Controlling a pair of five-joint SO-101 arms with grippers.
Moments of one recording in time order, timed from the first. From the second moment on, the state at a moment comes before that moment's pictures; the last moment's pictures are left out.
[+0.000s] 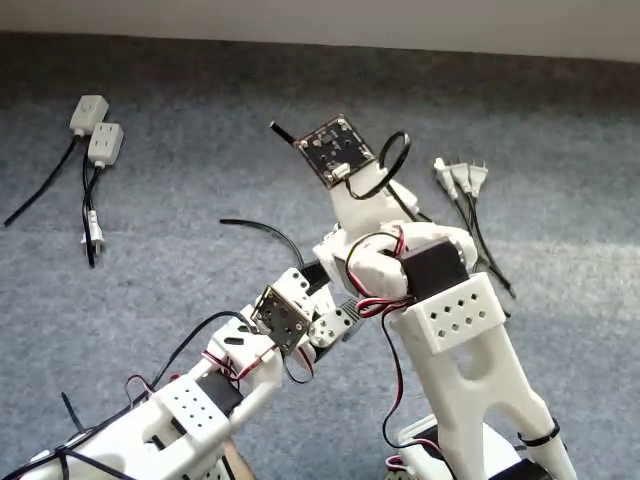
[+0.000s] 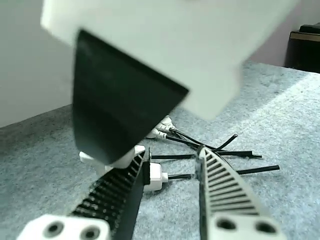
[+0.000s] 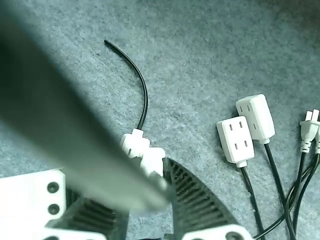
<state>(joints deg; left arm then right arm) 35.6 -51.3 93.0 -28.4 0.2 -32.1 -33.3 19.9 75.9 13.5</state>
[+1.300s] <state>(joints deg) 21.9 -51.3 95.5 -28.4 0.1 -20.8 -29.0 23.5 56.5 -1.7</state>
